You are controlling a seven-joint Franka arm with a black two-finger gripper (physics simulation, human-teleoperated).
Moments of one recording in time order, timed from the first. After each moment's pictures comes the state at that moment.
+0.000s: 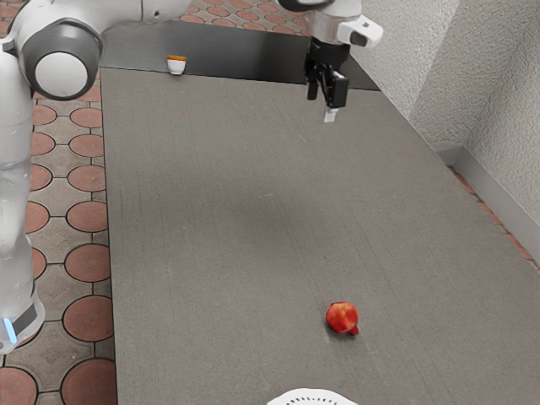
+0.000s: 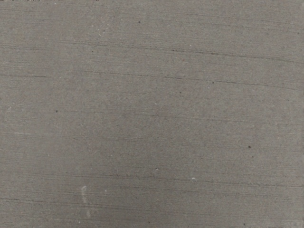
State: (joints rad) arm -0.03 0.10 0.12 -1.32 -0.04 1.55 0.03
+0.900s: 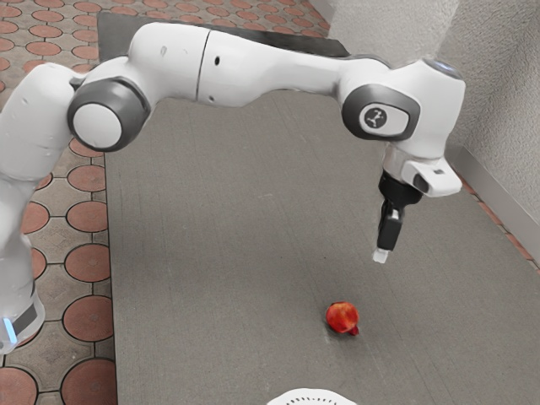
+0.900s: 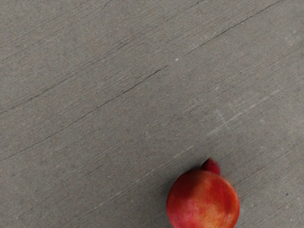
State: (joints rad) arm -0.17 0.45 -0.19 -1.11 -0.02 1.61 0.21
